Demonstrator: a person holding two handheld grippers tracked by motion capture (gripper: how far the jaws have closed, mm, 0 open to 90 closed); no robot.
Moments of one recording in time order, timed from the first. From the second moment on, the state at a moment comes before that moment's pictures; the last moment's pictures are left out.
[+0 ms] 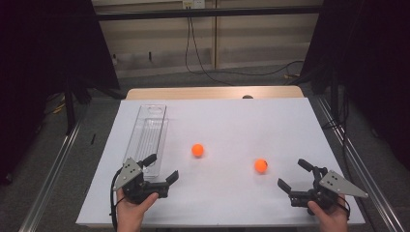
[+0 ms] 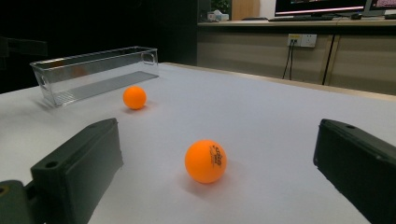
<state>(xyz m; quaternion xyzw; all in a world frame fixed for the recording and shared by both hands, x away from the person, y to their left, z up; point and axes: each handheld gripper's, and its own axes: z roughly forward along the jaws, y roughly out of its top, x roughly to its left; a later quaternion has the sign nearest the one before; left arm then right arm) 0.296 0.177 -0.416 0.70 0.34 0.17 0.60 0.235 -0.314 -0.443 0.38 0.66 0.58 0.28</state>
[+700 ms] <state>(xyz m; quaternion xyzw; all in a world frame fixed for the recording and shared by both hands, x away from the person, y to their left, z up) 0.302 0.147 -0.414 0.72 0.32 0.16 0.59 0.235 -0.314 -0.443 0.38 0.66 0.58 0.28</state>
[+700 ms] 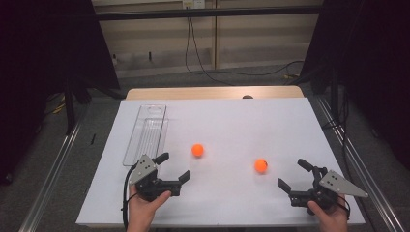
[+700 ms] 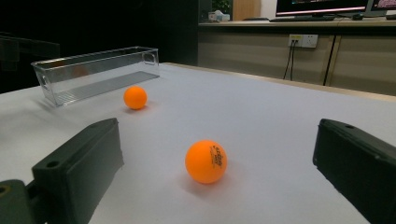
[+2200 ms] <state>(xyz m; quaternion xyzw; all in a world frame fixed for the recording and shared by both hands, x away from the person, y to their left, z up) 0.310 0.096 -0.421 0.77 0.29 0.12 0.55 0.235 -0.314 -0.443 0.38 0.66 0.58 0.29</state>
